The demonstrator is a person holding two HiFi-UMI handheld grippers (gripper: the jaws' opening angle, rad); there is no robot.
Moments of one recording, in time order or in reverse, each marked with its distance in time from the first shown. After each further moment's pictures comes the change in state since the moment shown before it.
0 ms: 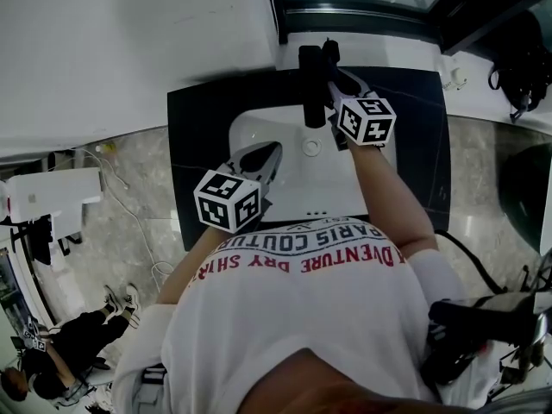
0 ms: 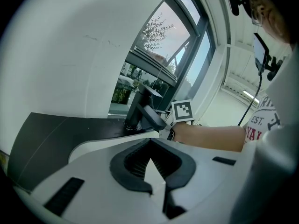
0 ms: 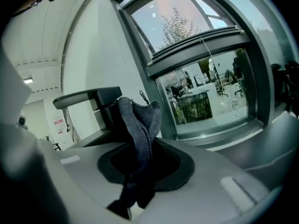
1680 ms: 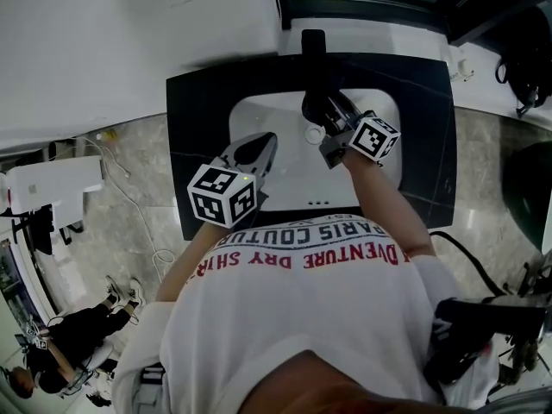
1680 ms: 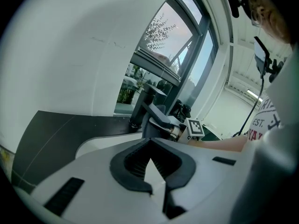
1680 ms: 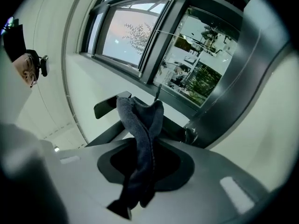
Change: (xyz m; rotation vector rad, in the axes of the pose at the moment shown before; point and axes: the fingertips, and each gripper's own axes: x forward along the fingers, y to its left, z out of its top) left arm -0.008 0.015 -0.010 -0.015 -0.002 0.043; right arm -0.029 0.044 -0.047 0.568 -0.178 0.359
